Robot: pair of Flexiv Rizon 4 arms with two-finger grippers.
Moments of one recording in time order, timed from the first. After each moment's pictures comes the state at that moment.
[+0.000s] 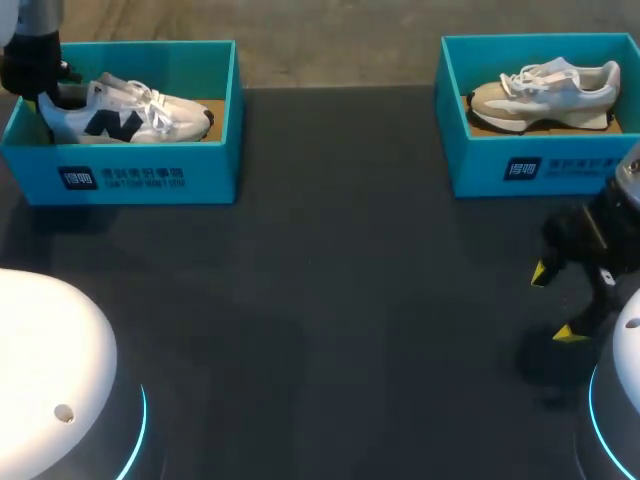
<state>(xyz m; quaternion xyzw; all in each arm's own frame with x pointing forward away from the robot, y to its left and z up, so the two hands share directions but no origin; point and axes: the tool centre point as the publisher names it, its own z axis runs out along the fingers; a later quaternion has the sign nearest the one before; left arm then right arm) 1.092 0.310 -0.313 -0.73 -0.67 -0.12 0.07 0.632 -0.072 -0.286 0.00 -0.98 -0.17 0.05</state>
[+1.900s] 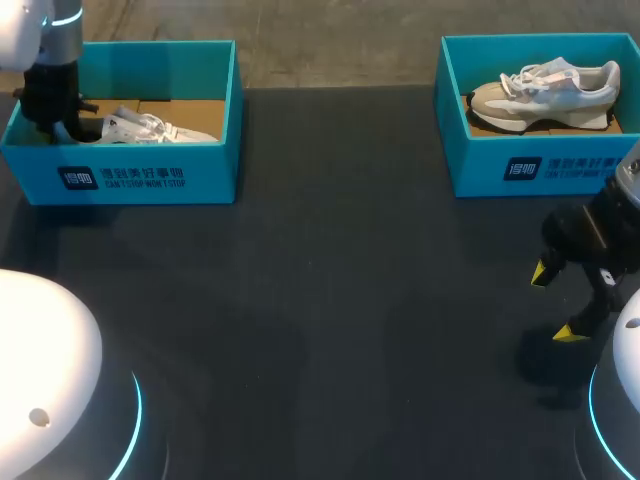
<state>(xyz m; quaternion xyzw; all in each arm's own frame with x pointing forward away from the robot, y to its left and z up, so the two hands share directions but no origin) 1.081 0.295 -0.372 -0.73 -0.68 -0.07 0.10 0.632 -0.072 -0.286 0.00 -0.98 -0.17 0.05</state>
